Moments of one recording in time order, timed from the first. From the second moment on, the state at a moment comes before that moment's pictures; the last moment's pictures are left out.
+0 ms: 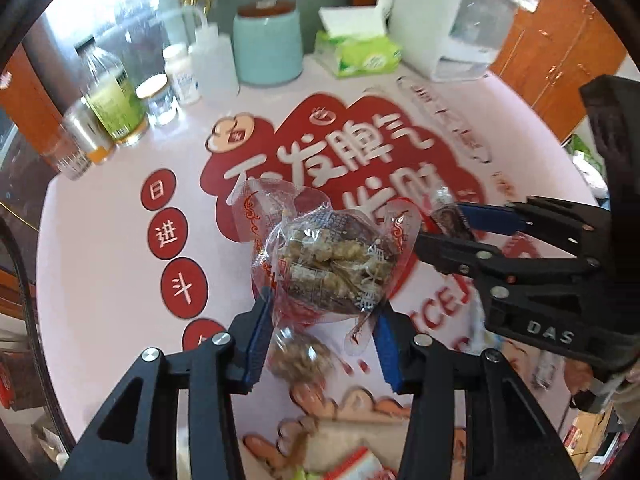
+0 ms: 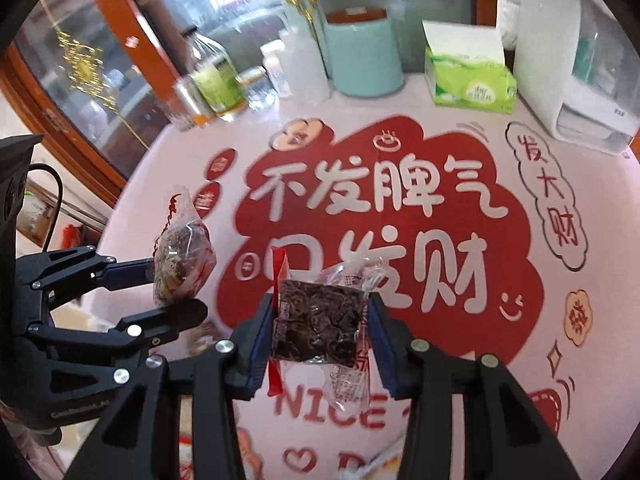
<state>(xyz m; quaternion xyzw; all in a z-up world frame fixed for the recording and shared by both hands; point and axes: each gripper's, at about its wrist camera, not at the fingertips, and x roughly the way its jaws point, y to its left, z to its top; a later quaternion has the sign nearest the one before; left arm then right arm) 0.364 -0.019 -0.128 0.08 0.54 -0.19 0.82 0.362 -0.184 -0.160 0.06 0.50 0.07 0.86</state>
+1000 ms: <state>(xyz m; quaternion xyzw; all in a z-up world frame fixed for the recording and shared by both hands) 0.090 0.161 0.030 0.02 0.42 -0.15 0.89 0.156 0.011 -0.021 0.05 0.40 0.20 0.89</state>
